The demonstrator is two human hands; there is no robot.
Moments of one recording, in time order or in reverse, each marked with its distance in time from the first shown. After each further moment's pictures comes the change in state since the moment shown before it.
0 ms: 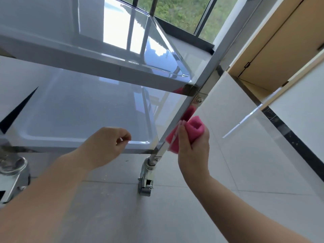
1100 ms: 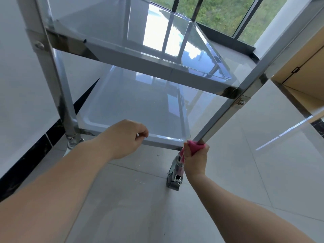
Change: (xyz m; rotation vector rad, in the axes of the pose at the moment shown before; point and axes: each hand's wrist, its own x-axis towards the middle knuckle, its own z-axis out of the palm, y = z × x) left_hand -0.048 -0.011 -0.048 0.139 -0.019 -0.052; right_hand -0.009 0.103 0.045 0.029 -0.068 0.342
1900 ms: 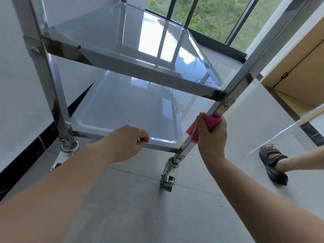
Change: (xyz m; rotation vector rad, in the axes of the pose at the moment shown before) left_hand 0.003 0.019 0.011 0.013 -0.039 0.042; right_hand 0.003 -0.100 -0.025 -0.085 0.100 -0.358
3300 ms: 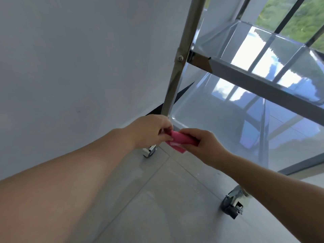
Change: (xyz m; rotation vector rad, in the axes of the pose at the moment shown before) left_hand -0.121 -0.079 -0.061 0.044 0.194 -0.247; right_hand -0.075 -0.025 0.148 -0.249 -1.297 -0.474
